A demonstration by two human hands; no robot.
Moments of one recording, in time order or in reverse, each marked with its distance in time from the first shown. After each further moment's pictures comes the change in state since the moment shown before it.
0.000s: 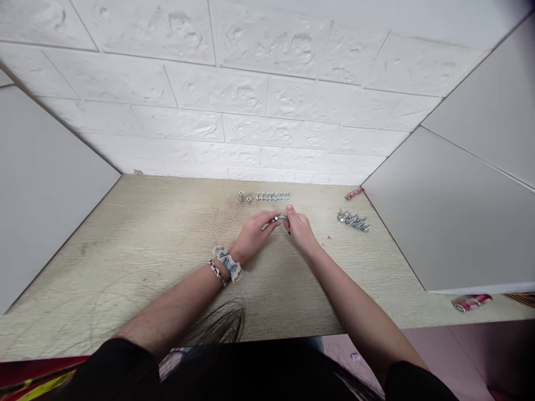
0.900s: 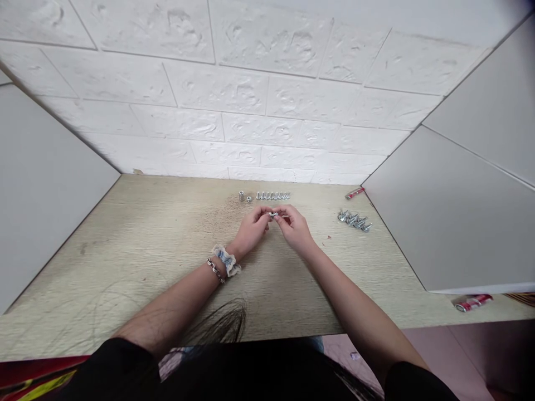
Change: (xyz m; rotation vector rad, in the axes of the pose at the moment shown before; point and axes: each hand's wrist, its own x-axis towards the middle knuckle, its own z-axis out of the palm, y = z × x) left_hand 0.009 0.002 -0.004 -0.480 -0.030 -0.612; right_hand -0.002 0.002 0.007 0.020 -0.030 -0.381
